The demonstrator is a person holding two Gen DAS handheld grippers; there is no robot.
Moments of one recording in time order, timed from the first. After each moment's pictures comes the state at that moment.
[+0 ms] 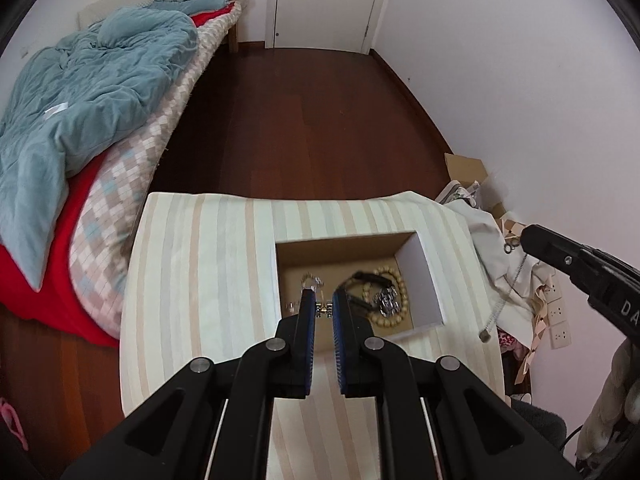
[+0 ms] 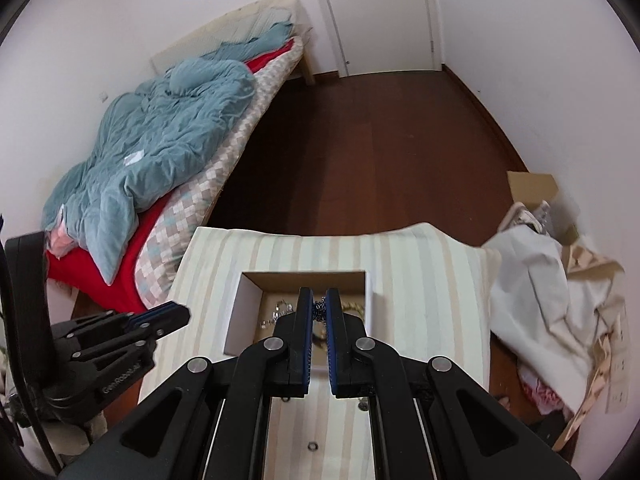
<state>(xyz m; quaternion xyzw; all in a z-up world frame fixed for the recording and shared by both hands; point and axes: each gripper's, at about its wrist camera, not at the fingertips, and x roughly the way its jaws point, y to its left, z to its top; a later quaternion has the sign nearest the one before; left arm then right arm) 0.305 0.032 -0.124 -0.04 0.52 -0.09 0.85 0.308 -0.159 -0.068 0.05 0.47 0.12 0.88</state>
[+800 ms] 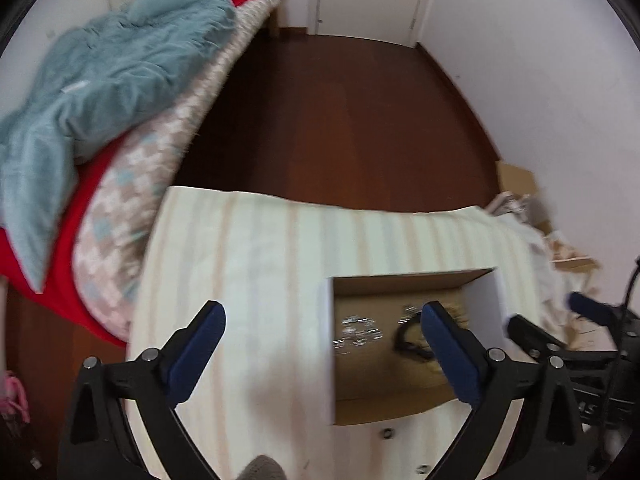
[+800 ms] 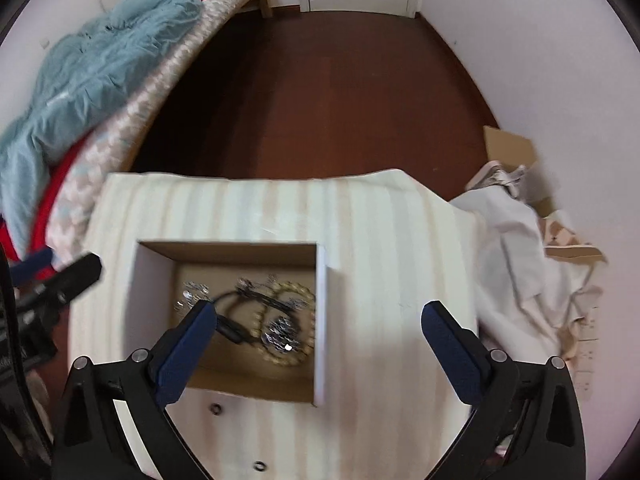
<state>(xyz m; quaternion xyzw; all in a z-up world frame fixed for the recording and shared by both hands) 0.350 0.049 -0.171 -0.03 0.53 0.00 0.85 0.370 -0.145 -0.171 -0.03 0.57 0.03 0.82</state>
